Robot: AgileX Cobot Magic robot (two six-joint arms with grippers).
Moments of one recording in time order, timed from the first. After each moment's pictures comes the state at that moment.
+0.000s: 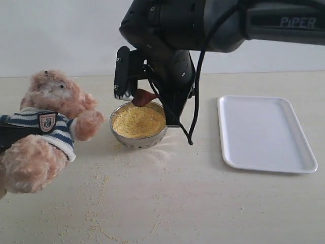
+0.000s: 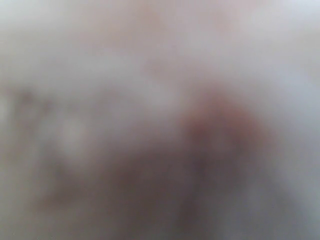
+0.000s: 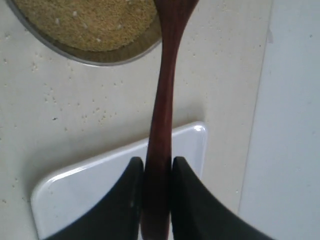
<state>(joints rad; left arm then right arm) 0.41 1.67 -0.51 -1.58 1.13 1.40 0.86 2.00 -1.68 -0.62 1.10 -0.41</state>
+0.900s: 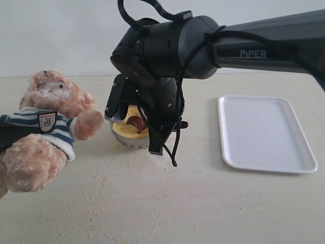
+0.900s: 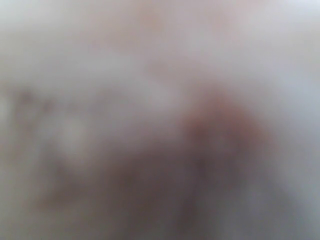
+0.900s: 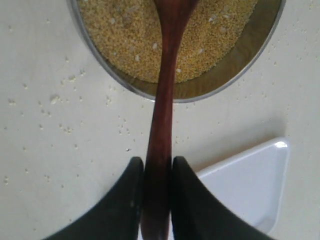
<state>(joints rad) 0.41 1.67 -0.51 -1.59 1.13 1.40 0.87 2.09 -1.68 -0.47 1.10 -0.30</state>
